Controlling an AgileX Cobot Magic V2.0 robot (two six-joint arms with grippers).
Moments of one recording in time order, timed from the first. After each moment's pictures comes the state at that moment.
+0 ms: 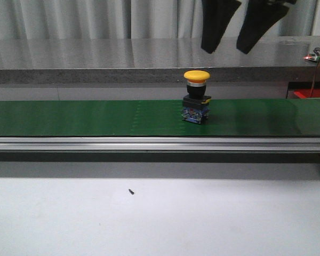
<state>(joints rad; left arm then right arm) 0.00 0.91 -0.87 -0.13 0.67 0.00 0.37 1.81 -1.73 0.17 1.18 -0.11</state>
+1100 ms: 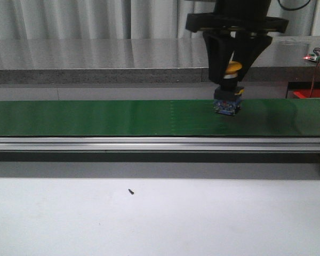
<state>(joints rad) 0.00 0.90 -0.87 -0.13 0.67 0.00 0.36 1.92 -1.78 0.09 1.23 -0.06</state>
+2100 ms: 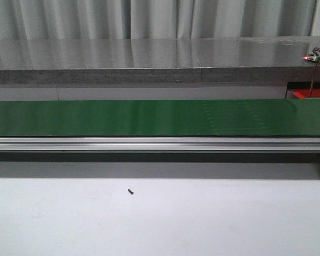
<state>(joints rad) 0.00 0.90 -0.87 -0.13 0.67 0.00 -0.42 1.69 -1.59 0.11 1.23 -0.02</state>
